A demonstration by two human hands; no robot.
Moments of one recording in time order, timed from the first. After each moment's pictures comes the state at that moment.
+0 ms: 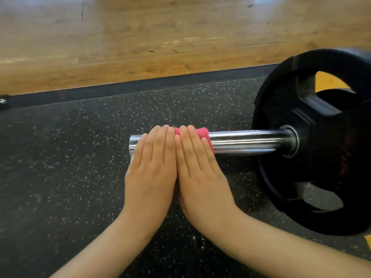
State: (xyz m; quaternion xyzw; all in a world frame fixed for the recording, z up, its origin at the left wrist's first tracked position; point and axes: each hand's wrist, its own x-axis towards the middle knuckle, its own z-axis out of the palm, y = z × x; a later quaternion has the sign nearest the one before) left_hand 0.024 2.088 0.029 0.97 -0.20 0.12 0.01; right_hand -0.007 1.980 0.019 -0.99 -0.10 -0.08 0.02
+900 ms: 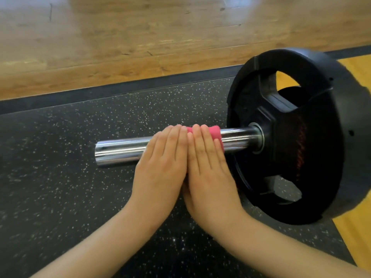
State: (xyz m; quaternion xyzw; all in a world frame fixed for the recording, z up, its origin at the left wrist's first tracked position) left_hand 0.028 2.032 0.030 0.95 -0.30 0.11 0.05; right_hand -0.024 1.926 0.020 -0.99 -0.02 -0.07 0.09
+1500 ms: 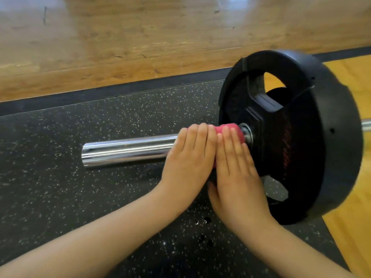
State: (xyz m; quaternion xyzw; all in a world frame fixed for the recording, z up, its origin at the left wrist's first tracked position) left_hand 0.031 1.967 0.015 0.92 -0.34 0.18 0.05; right_hand -0.044 1.865 0.022 -1.00 0.03 -0.05 0.07
